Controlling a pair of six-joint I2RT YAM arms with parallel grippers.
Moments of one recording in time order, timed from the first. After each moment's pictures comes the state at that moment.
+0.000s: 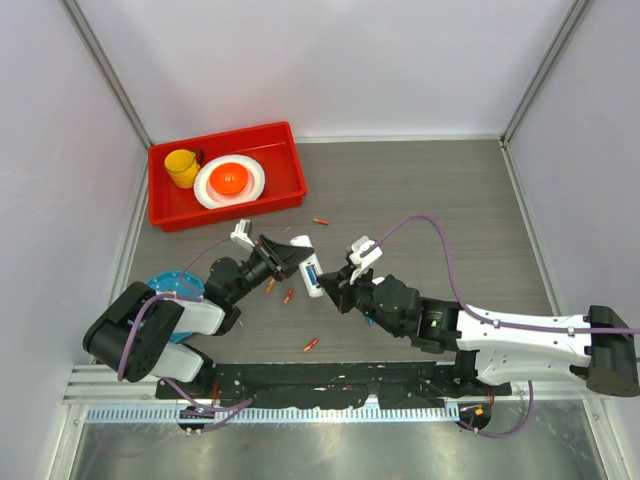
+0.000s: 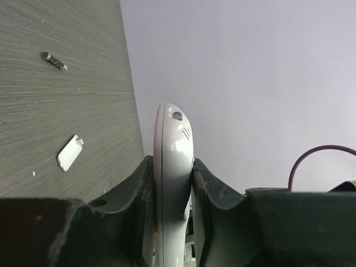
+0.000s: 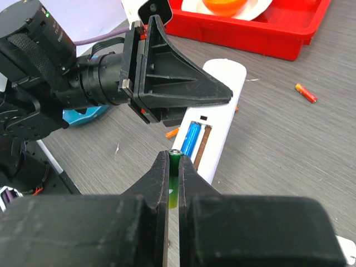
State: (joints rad) left arm -0.52 1.41 0.22 1.27 0.33 -1.44; right arm 1.26 1.00 0.64 0.20 0.46 0.31
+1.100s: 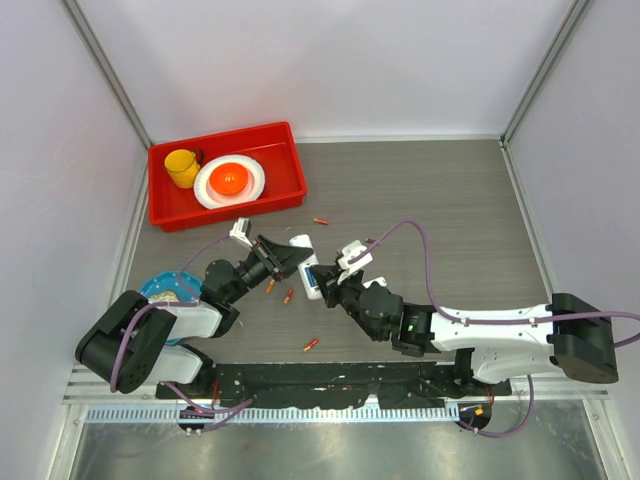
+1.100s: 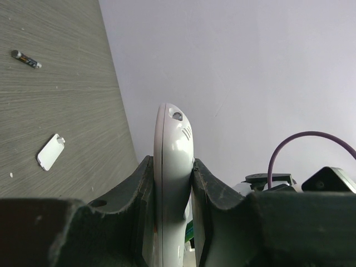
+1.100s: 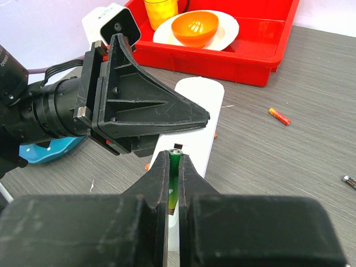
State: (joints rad) left arm -0.52 1.35 0.21 1.28 0.36 -1.44; right arm 1.31 1.19 0.61 0.53 0.66 0.20
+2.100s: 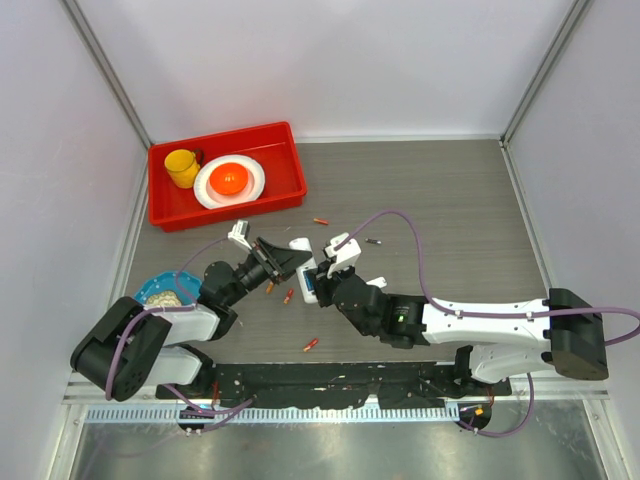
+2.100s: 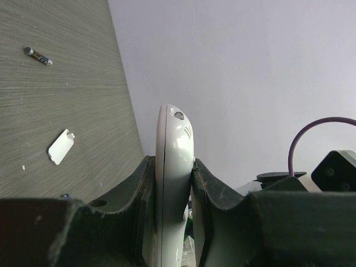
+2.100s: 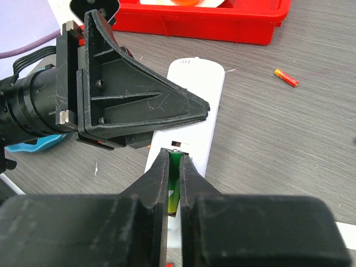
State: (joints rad) left arm -0.53 1.30 0.19 1.23 0.36 -1.41; right arm 1.31 1.26 0.77 0.19 0.68 0.40
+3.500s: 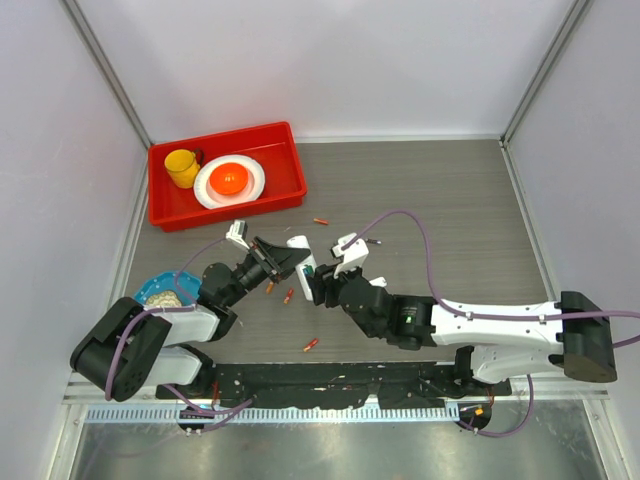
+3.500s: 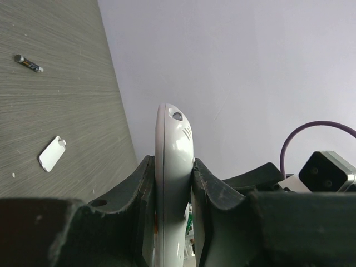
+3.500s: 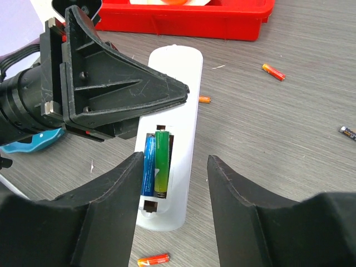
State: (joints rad) left arm -0.53 1.30 0.18 1.27 0.34 -1.43; right arm 1.32 1.21 0.77 0.12 0.72 0.44
